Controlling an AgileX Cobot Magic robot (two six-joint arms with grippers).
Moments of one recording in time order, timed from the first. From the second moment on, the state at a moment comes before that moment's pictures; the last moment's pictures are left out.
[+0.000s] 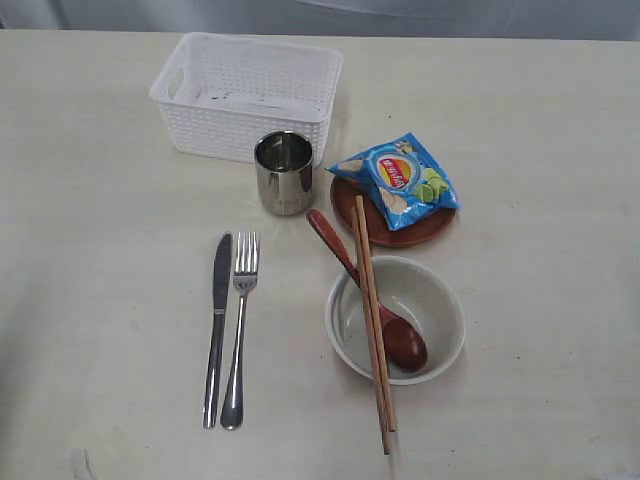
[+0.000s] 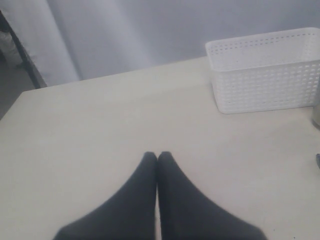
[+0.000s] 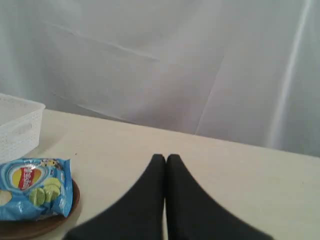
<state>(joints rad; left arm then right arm) -0.12 0.00 0.00 0.15 0.33 0.01 0.05 0.01 0.00 -0.10 0.11 -0.06</state>
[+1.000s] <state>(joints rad) -0.12 0.00 0.00 0.15 0.33 0.01 0.07 0.01 0.00 -0.13 0.31 0.03</state>
